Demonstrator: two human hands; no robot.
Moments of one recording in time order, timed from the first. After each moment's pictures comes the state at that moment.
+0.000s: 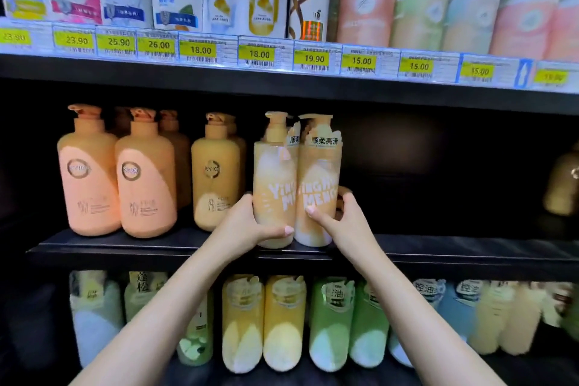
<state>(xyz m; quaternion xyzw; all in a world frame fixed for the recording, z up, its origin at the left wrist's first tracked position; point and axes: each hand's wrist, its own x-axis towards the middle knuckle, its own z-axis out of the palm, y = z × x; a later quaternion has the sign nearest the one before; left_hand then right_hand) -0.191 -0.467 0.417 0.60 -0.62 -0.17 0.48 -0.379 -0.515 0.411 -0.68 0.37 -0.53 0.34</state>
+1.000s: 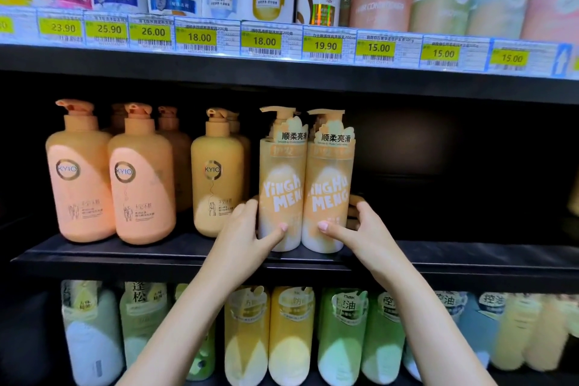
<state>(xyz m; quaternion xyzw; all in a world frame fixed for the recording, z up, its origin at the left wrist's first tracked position) -0.185 -0.469 0.398 0.59 -0.66 -0.03 0.47 -0.389 -0.520 0.406 -0.69 0.38 -0.49 0.37</state>
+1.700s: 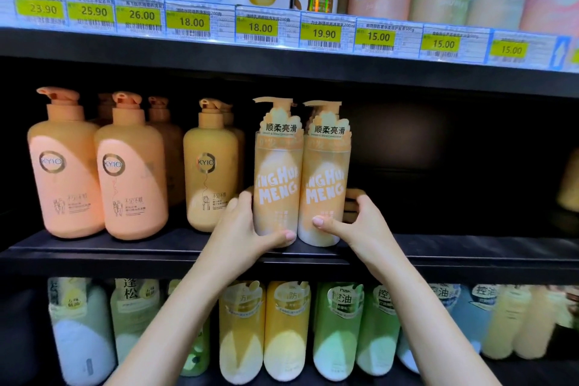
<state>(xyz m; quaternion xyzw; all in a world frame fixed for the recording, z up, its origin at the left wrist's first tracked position) -0.186 -0.466 0.402 0.59 -0.66 -0.09 0.46 -0.387 -0.514 0.409 -0.67 0.40 -0.52 0.35</state>
